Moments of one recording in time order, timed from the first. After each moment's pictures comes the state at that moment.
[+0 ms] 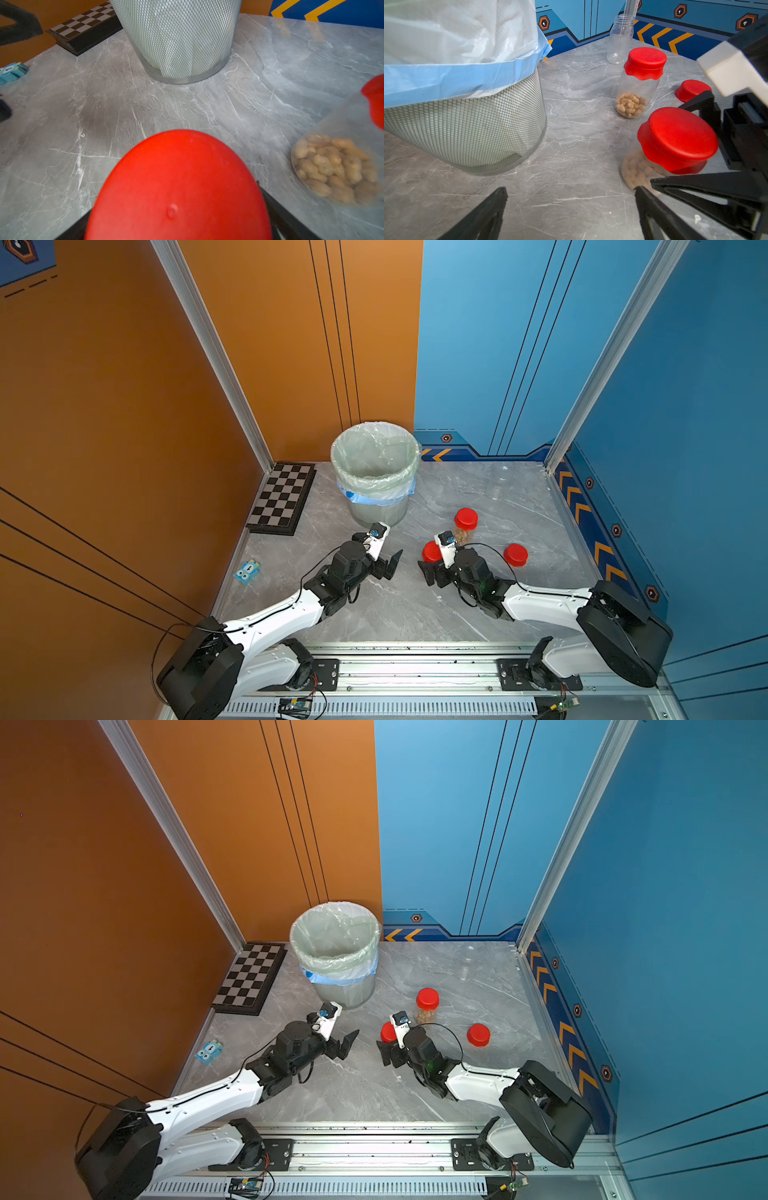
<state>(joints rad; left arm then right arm) -0.68 1.14 0.47 0.31 -0.09 -0.01 0.79 1.41 0.46 0.47 0.15 0.22</state>
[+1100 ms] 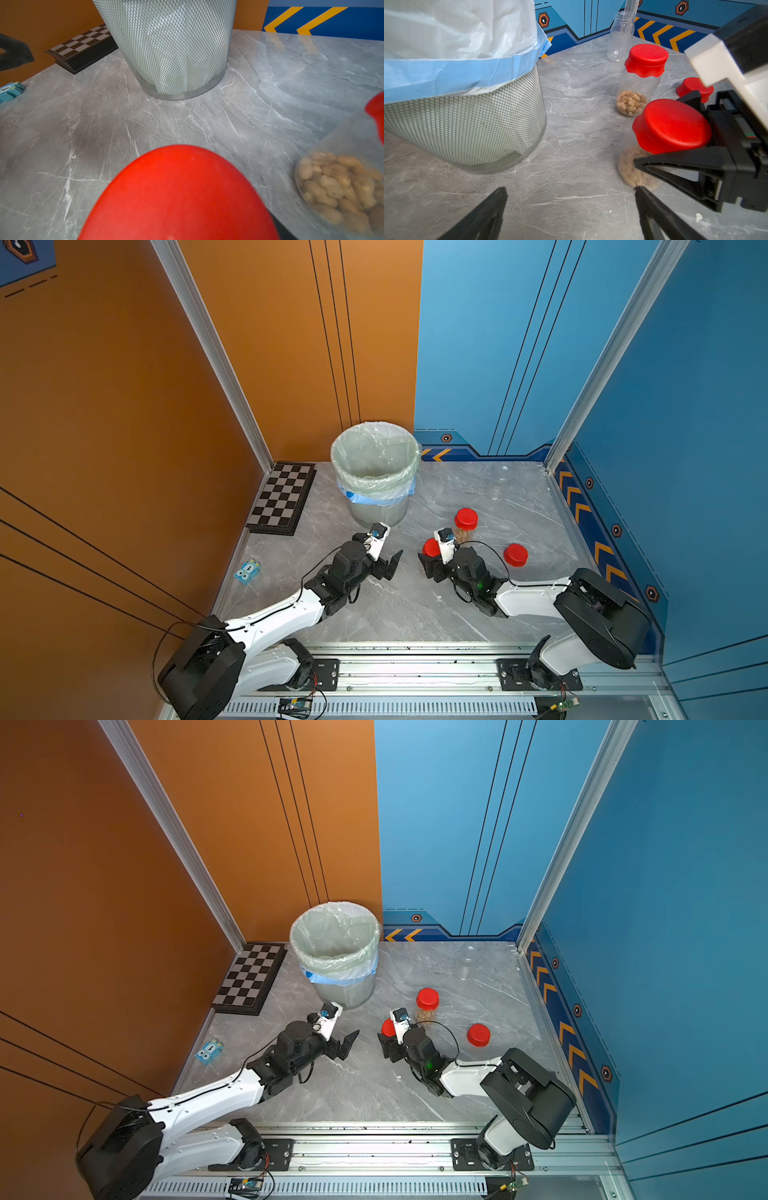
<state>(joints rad) -0.68 1.15 0.47 0.31 -0.09 -0.01 0.76 1.53 0.46 0.66 0.16 0.22</state>
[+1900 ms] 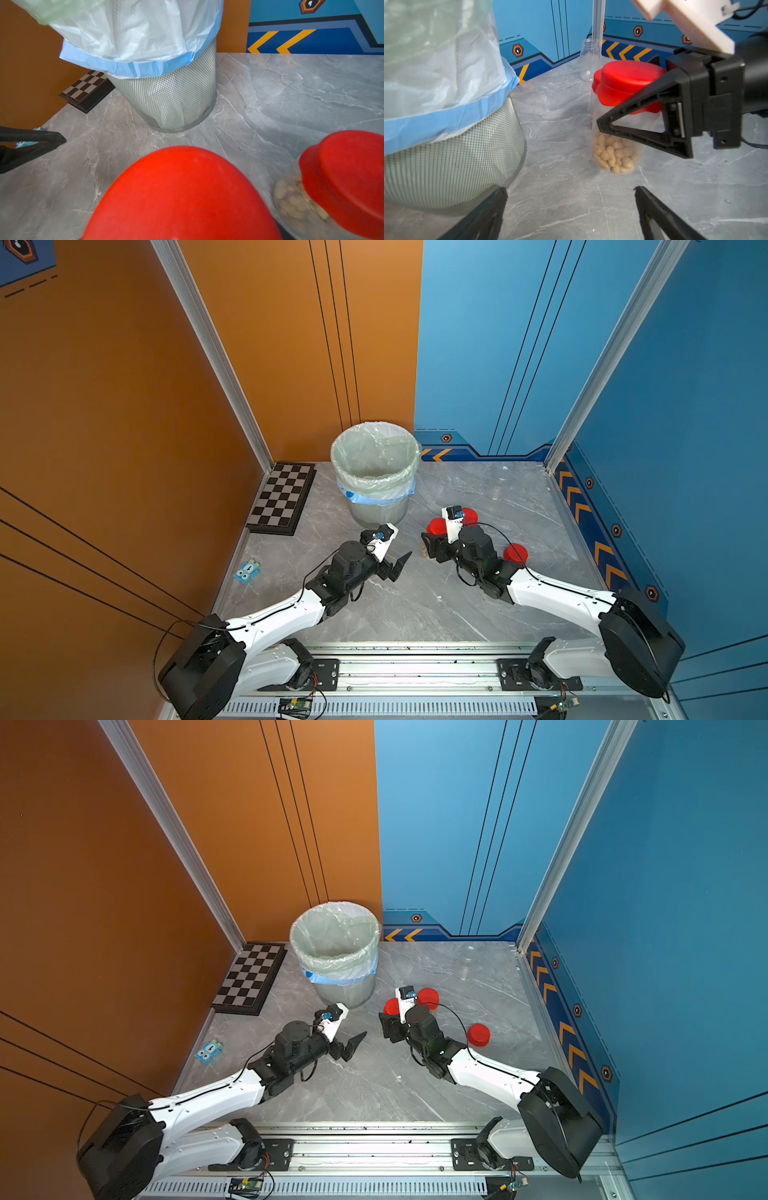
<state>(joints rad) -0.70 1.17 0.47 0.46 0.05 0.06 0.71 1.33 0.69 0.24 0.14 0.33</state>
